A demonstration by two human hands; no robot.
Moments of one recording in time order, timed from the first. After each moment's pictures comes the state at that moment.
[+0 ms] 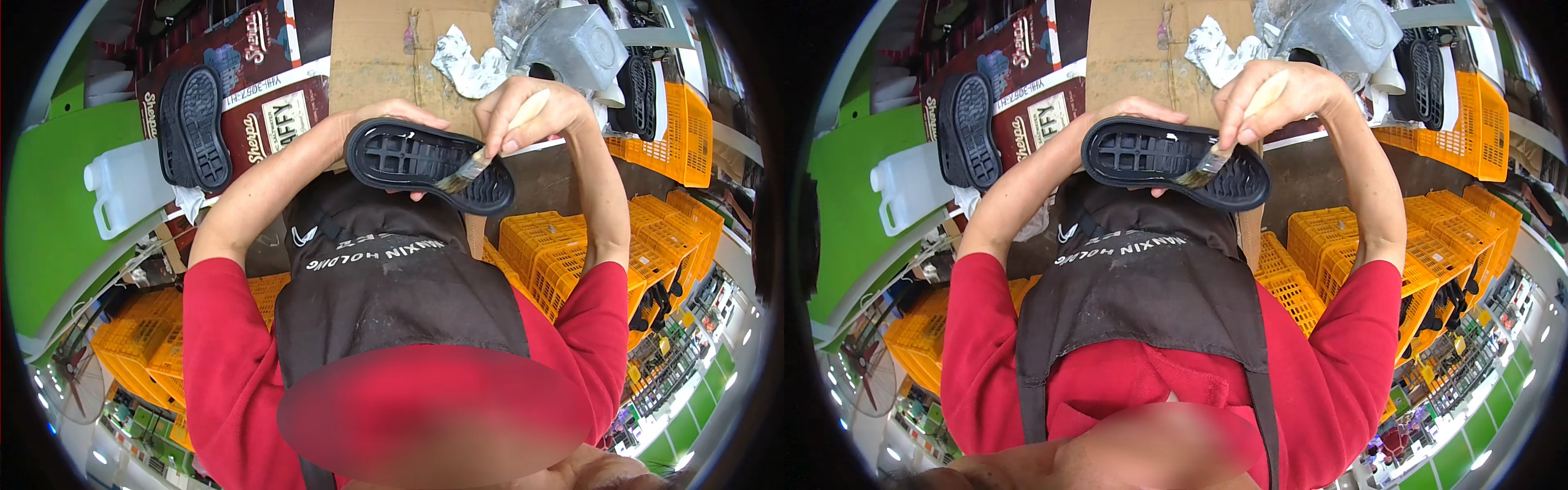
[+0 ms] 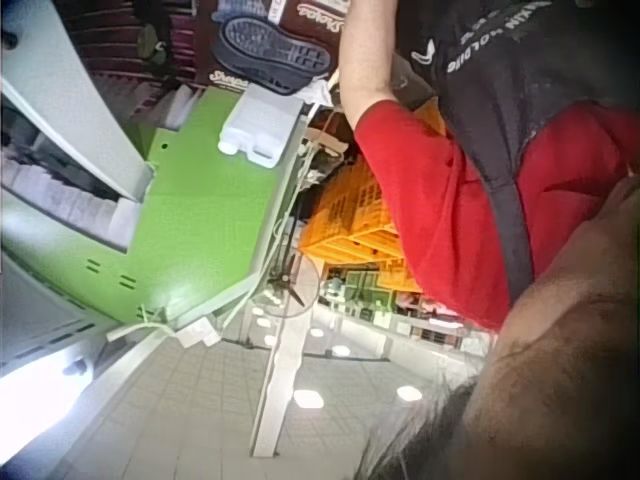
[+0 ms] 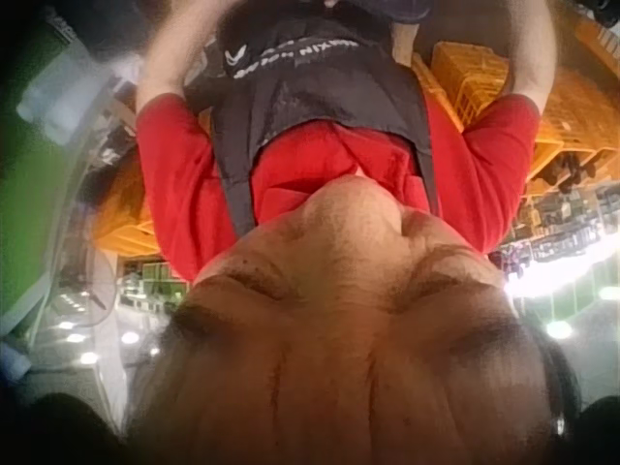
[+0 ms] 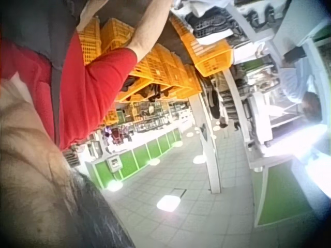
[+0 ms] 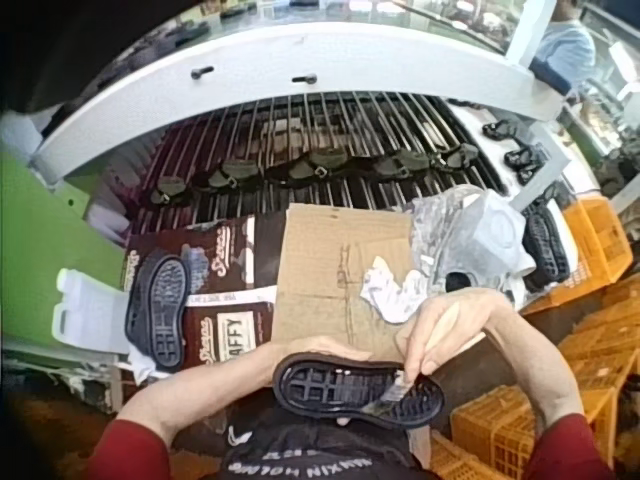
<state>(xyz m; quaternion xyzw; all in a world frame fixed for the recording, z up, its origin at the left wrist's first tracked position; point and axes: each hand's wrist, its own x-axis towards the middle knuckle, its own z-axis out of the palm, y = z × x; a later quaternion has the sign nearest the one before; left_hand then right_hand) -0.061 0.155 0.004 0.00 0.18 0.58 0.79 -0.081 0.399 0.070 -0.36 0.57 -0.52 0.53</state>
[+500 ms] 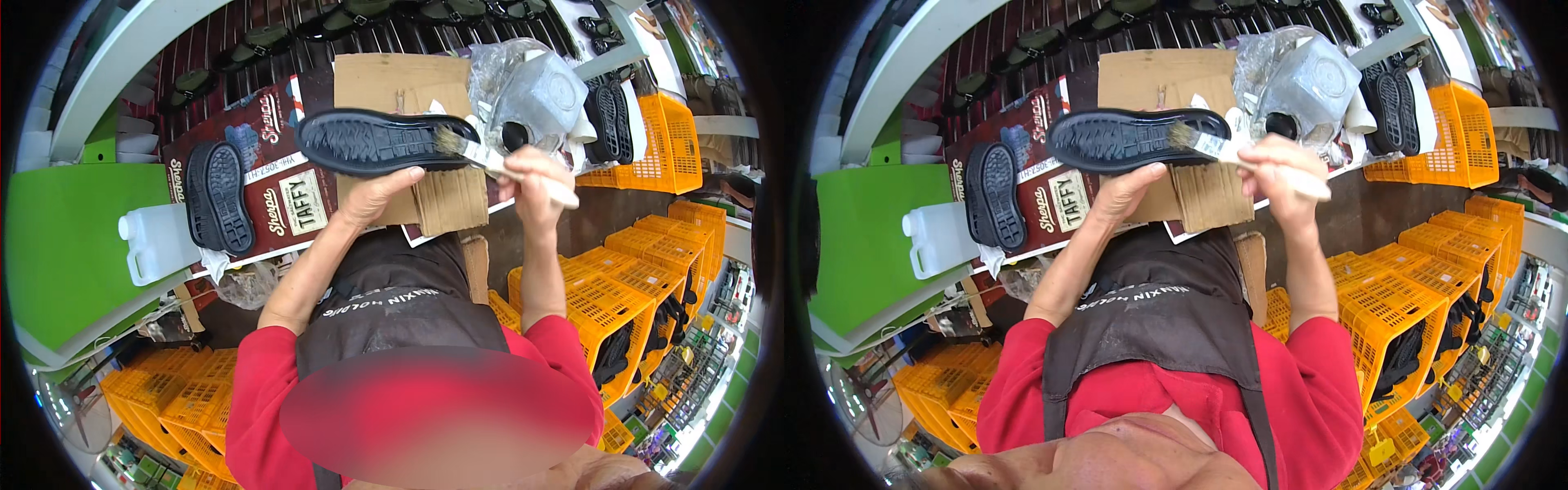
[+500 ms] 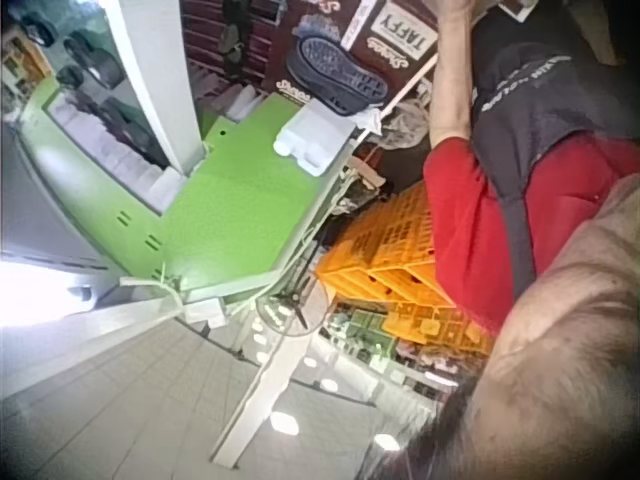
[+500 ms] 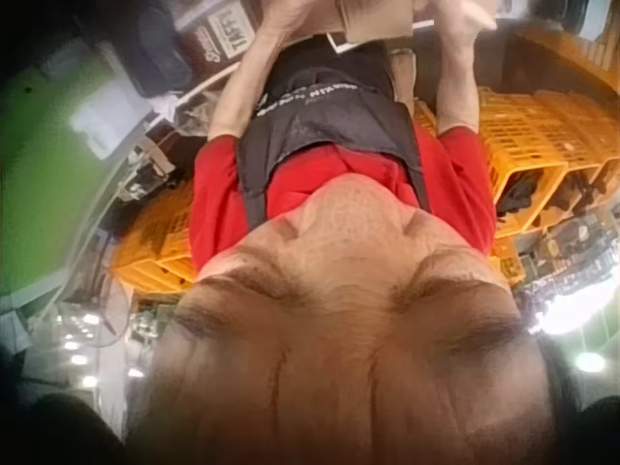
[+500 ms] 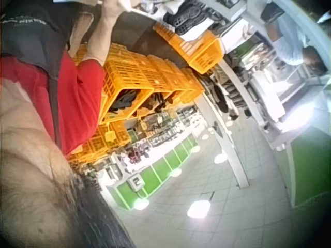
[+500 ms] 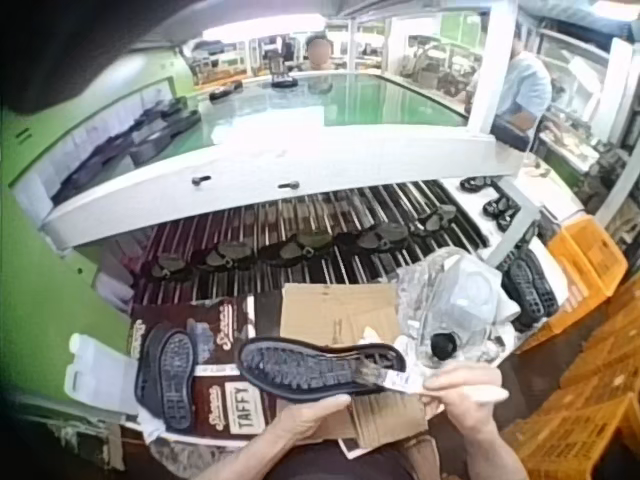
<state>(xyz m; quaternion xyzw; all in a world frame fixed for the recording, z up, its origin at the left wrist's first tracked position) -0.039 0.168 0.017 0.09 0.42 0.87 0.22 0.004 0.389 0.074 -0.18 0.70 -0.67 -0.18</state>
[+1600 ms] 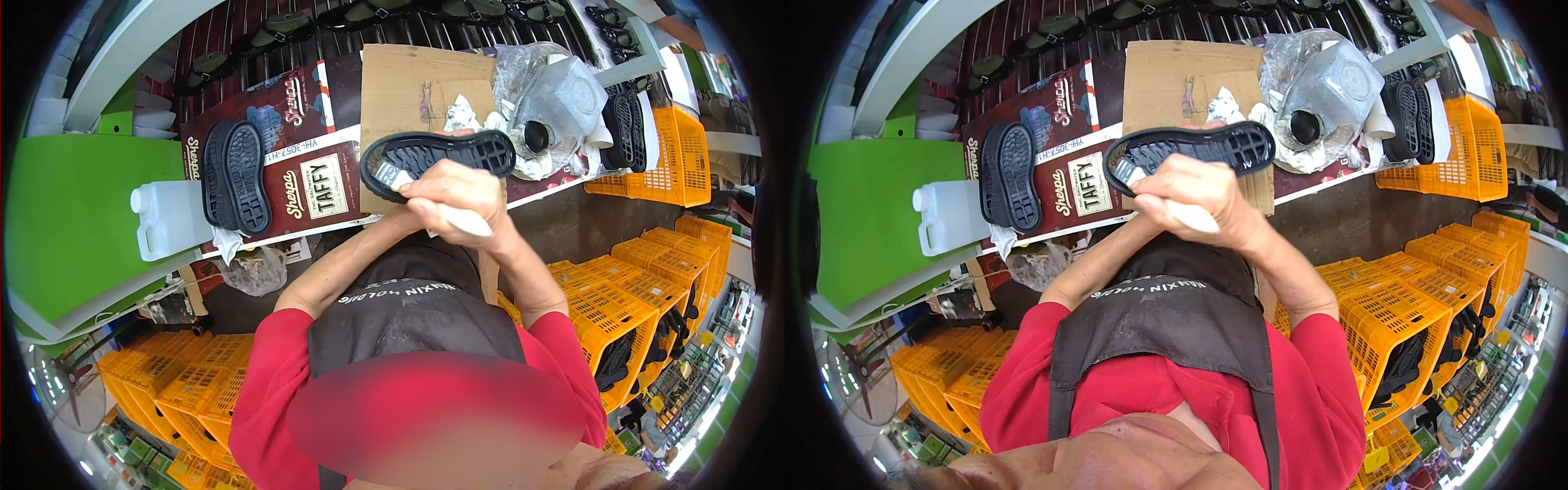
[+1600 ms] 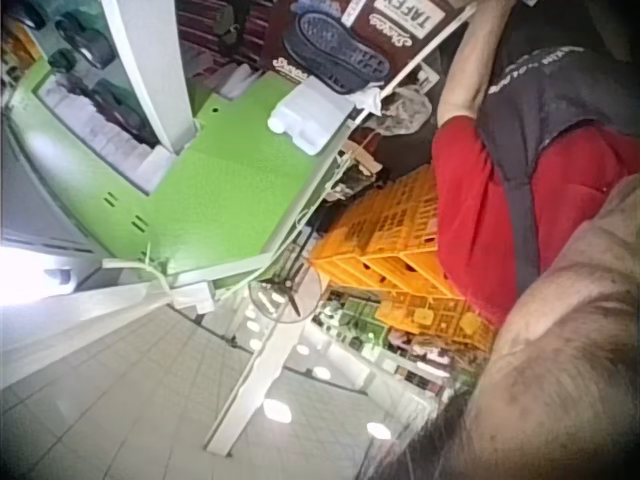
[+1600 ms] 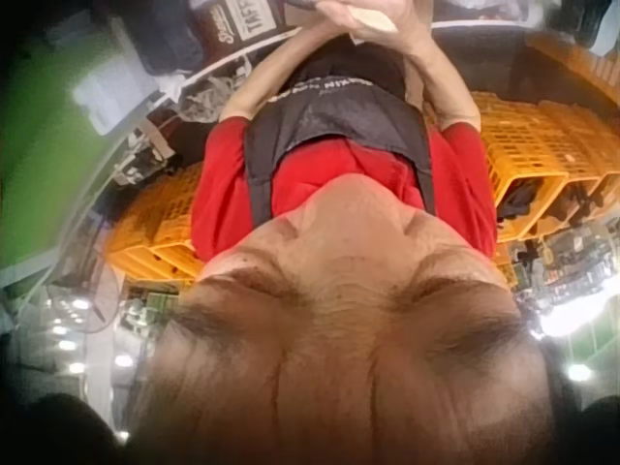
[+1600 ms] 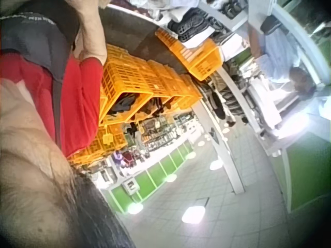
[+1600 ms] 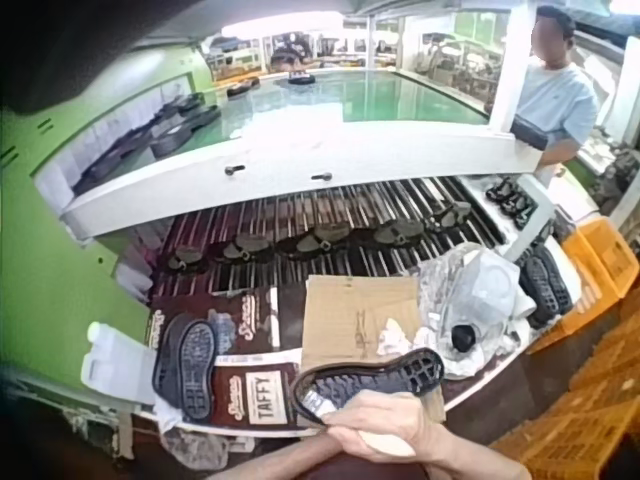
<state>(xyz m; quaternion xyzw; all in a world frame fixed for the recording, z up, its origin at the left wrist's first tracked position) 0.000 0.185 -0.041 0.10 0.26 0.92 0.27 0.002 0.282 0.097 -0.32 0.78 -0.53 -0.13</state>
